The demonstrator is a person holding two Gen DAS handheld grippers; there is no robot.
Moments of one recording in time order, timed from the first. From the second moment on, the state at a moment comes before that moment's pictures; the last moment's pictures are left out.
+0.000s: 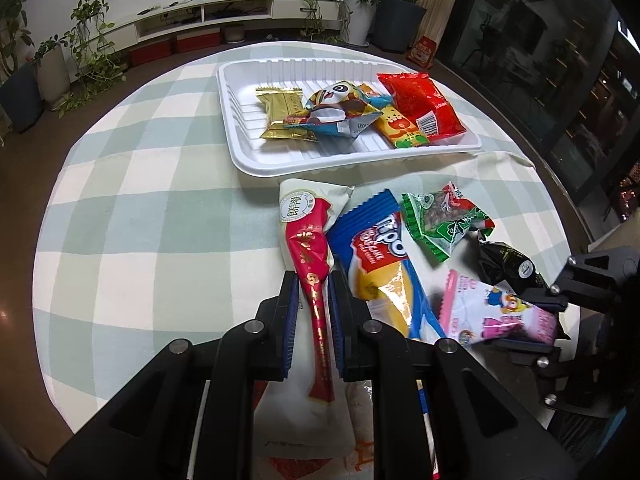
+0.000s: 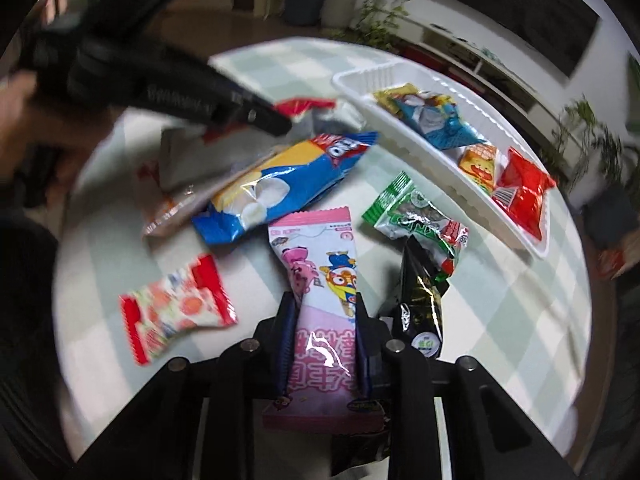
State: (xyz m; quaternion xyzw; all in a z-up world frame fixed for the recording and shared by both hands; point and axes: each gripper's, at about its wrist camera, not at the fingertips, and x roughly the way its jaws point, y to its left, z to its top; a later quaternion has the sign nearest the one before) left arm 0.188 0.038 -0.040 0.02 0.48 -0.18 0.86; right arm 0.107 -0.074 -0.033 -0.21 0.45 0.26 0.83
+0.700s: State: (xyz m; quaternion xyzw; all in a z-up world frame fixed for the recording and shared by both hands) left arm 0.182 0.036 -0.034 0.02 0.49 -0.19 0.85; right arm 0.080 -0.145 -0.005 0.00 0.35 0.23 0.91
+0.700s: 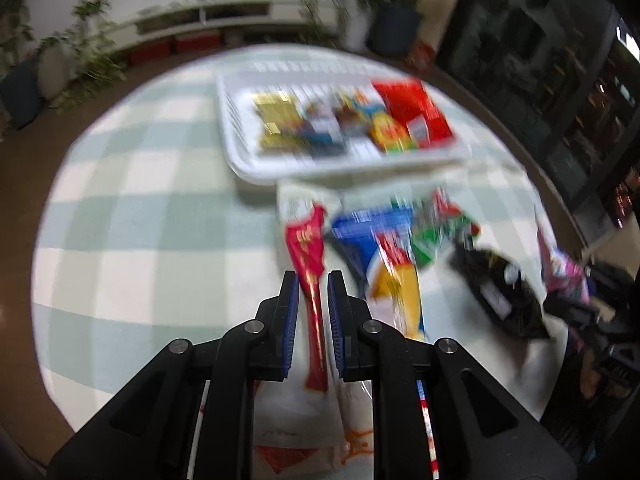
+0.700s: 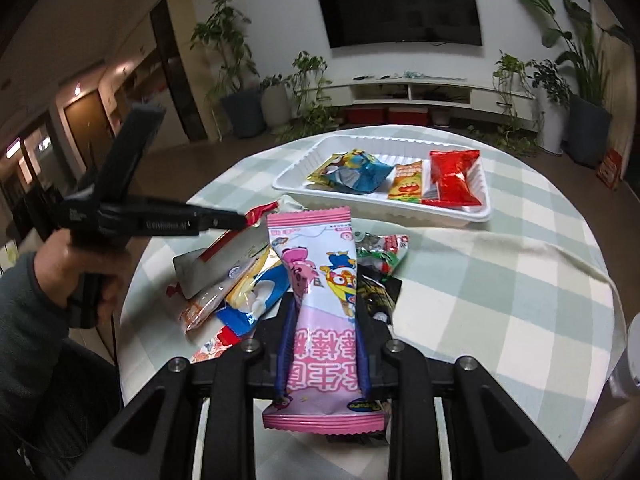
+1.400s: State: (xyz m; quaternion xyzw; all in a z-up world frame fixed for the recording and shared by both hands) left arm 0.199 0.029 -0.064 0.07 0.51 -0.12 0.85; right arm 0.080 -0.143 -0.016 0.00 0.36 0.25 0.90
